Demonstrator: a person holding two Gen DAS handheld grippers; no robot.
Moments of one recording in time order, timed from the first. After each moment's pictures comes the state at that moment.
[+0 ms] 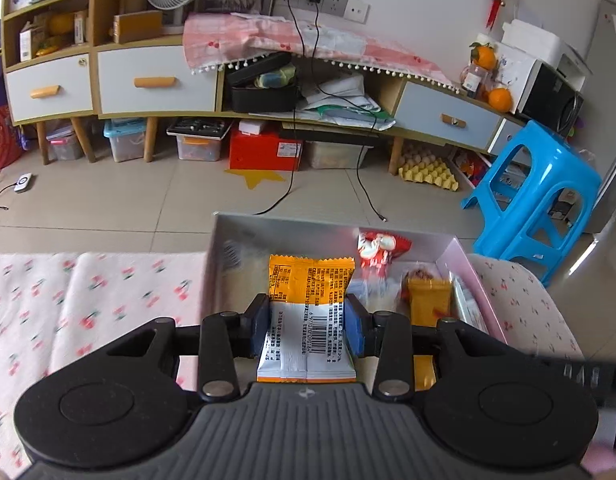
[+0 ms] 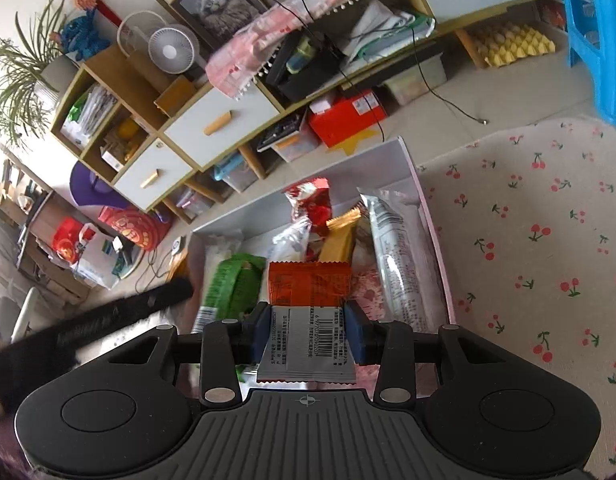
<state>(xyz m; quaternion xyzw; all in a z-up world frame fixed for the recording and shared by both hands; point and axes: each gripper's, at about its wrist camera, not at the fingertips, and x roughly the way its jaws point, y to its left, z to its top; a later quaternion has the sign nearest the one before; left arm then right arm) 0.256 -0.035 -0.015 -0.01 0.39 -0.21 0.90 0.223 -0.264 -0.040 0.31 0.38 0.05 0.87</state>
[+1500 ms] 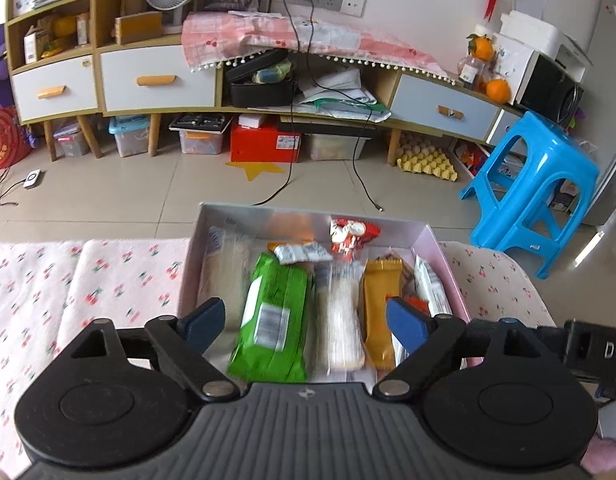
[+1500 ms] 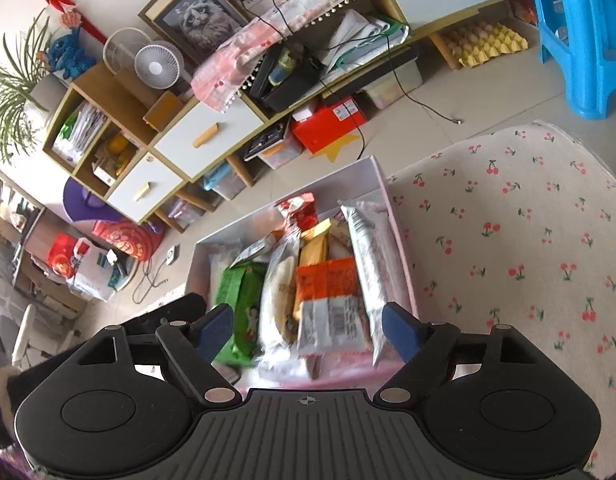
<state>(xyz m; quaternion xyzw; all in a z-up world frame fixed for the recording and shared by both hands) 0.221 -0.041 0.008 0.00 0.40 -0.19 0.90 0.186 -0.279 -0.001 0.32 0.38 0.02 0.86</state>
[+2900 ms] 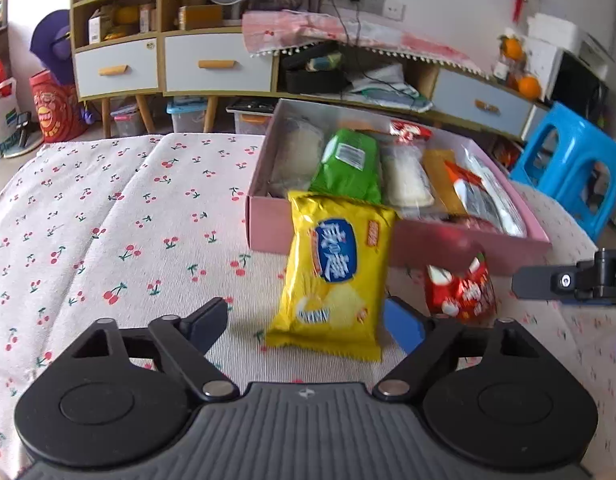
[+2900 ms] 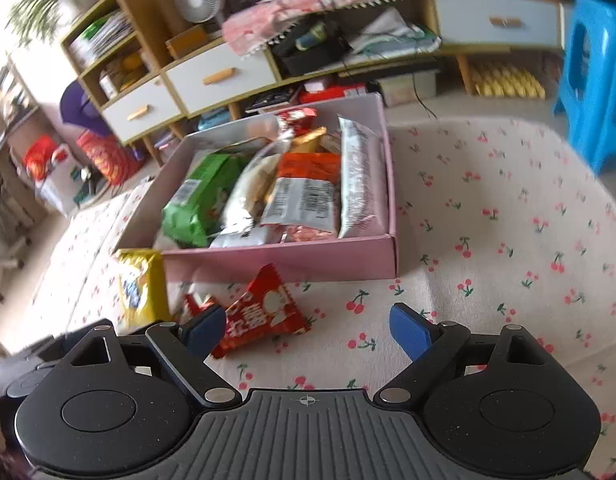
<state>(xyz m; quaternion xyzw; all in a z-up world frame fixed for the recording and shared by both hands) 0.144 -0.004 -0.068 -0.01 0.36 -0.13 0.92 0.135 -0.240 -0.048 0.18 0.40 0.03 0.90</state>
